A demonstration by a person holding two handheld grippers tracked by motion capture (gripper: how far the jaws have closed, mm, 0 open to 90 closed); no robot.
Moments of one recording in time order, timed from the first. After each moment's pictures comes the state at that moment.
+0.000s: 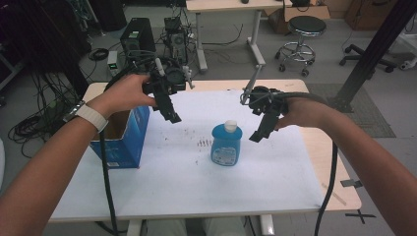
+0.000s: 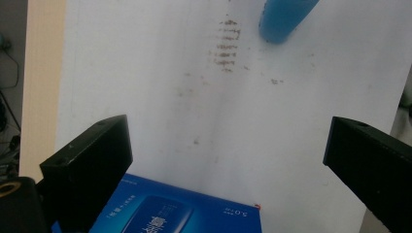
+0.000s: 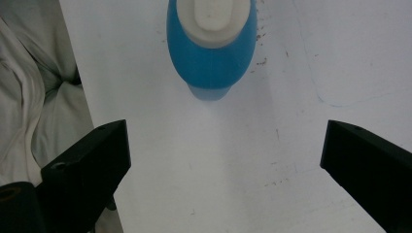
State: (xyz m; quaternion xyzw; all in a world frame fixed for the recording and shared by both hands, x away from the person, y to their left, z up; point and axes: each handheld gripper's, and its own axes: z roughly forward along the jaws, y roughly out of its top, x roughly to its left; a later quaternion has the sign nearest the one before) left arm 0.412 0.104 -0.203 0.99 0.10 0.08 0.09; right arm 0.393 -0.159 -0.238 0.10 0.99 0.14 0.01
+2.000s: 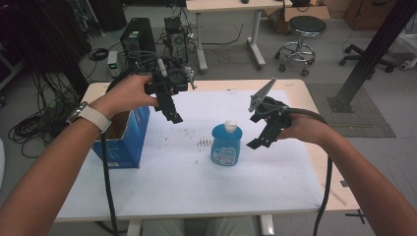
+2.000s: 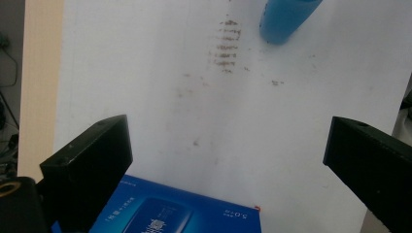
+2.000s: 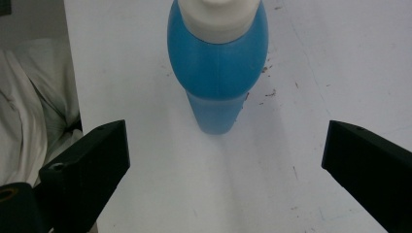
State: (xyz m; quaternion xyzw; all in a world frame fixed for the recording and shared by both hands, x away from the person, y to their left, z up) left arm 0.414 0.100 -0.207 0.99 0.10 0.08 0.09; right arm 0.387 -0.181 -0.276 0.11 0.96 0.25 0.01
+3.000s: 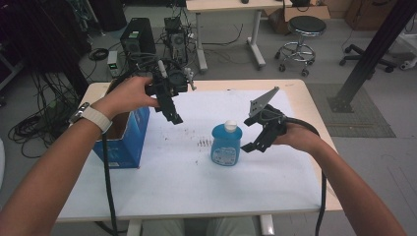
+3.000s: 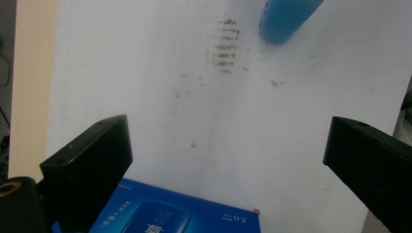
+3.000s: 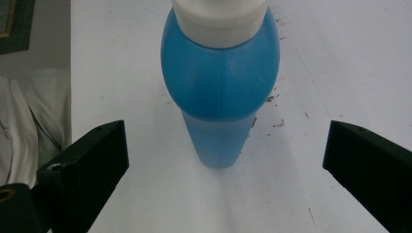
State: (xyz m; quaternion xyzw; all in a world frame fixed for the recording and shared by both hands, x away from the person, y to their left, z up) left arm 0.418 0.102 -0.214 0.99 0.10 0.07 0.09; right arm 0.389 -0.183 -0.308 0.11 0.94 0.33 0.01
